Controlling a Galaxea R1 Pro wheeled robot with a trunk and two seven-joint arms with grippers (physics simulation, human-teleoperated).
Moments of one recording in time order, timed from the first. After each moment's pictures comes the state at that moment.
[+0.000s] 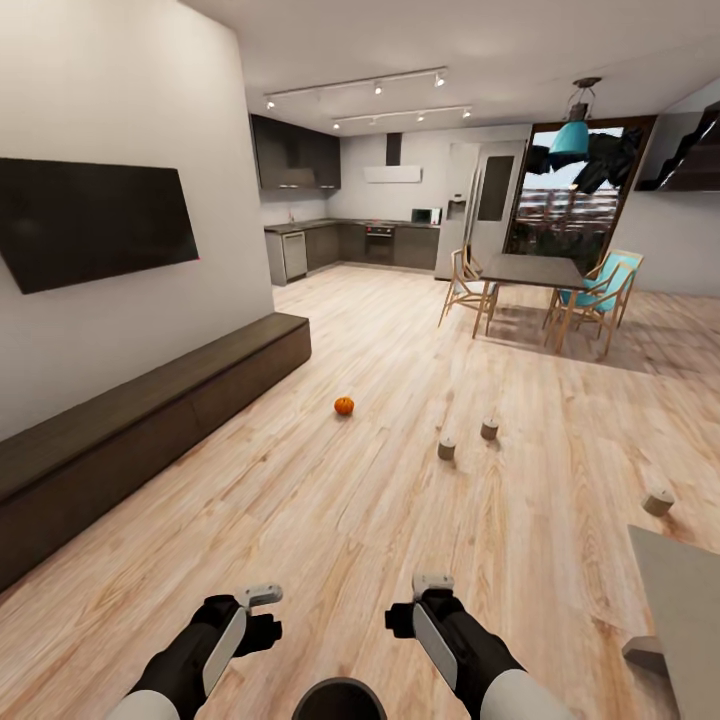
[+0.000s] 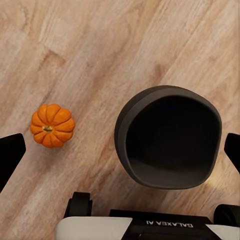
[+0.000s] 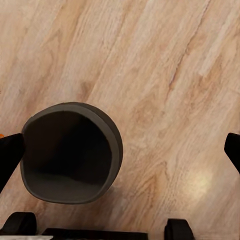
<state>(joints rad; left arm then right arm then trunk) -0.49 -0.04 -0.04 -0.63 0.23 0.67 0.16 -0.56 0.17 0.25 -0.53 -0.32 0.54 -0.27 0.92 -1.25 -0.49</state>
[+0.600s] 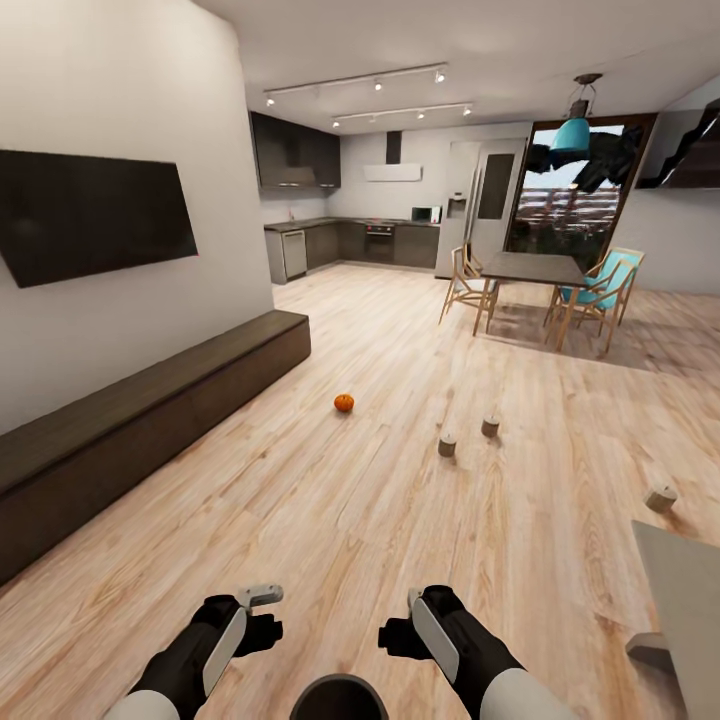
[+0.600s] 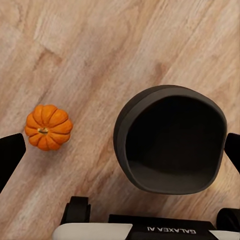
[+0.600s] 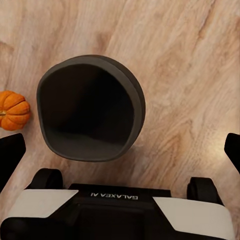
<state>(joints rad) -0.49 -0.04 -0.04 -0.63 0.23 0.67 0.16 -0.56 0.17 0.25 -0.54 -0.45 0.72 -0.27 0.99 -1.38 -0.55</state>
